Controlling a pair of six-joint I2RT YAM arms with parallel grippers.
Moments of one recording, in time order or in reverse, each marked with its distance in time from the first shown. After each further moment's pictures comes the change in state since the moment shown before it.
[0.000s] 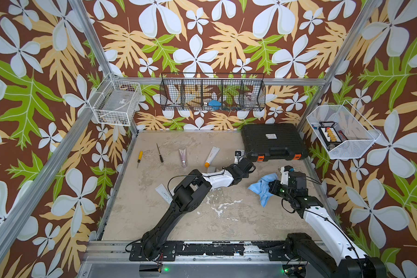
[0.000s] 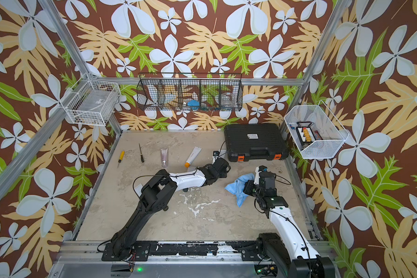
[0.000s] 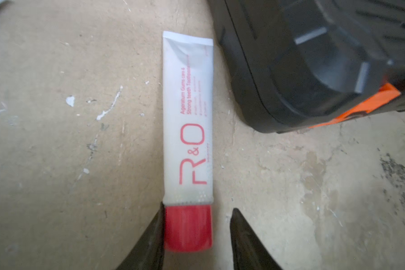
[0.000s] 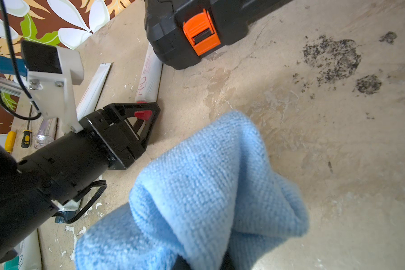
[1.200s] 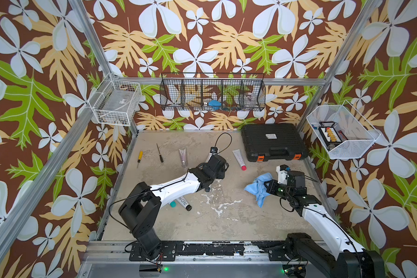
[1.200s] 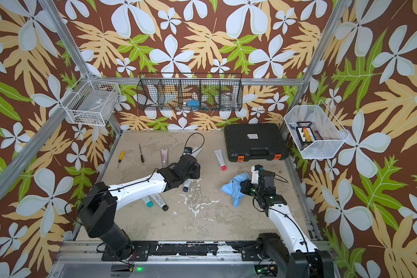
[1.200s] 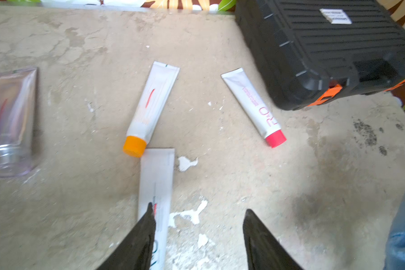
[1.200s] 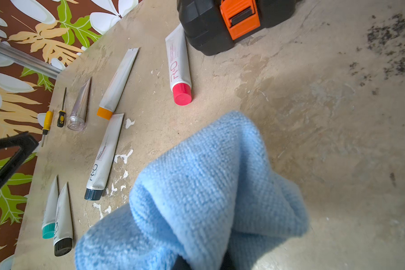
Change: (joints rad) left arm 0.117 -0.748 -0.639 -0.110 -0.013 0.181; right arm 0.000 0.048 0.005 0.052 -0.143 -0.014
